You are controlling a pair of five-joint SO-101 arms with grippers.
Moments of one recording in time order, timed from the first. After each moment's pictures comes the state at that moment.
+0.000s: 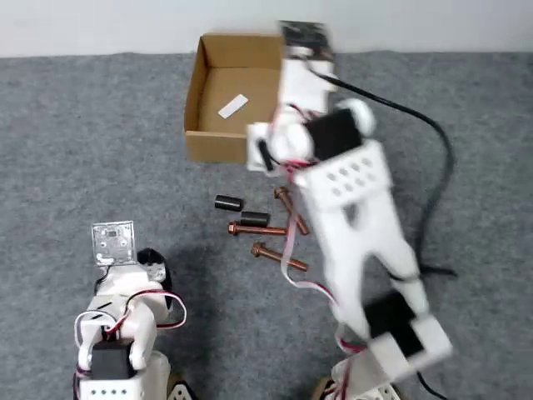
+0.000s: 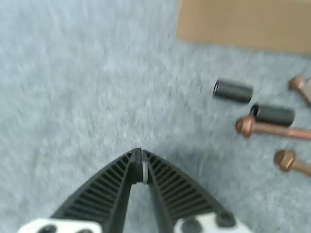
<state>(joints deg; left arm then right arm) -5.7 -103.6 89.6 65.5 11.1 -26.3 -2.0 -29.5 100.5 -24.7</state>
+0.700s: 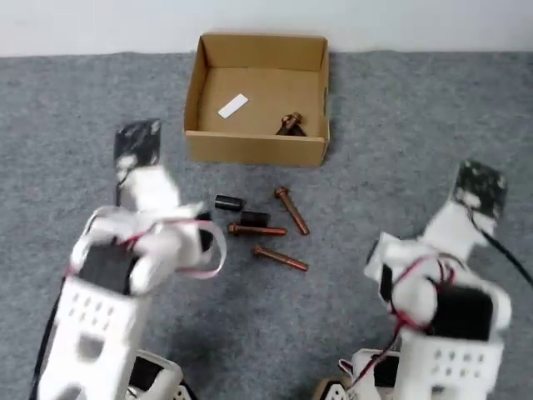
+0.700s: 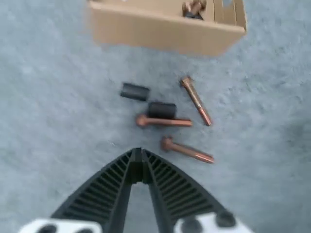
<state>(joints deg) 16.5 -41.6 27.2 83.6 32.8 3.4 -60.9 31.3 97.2 -19.7</state>
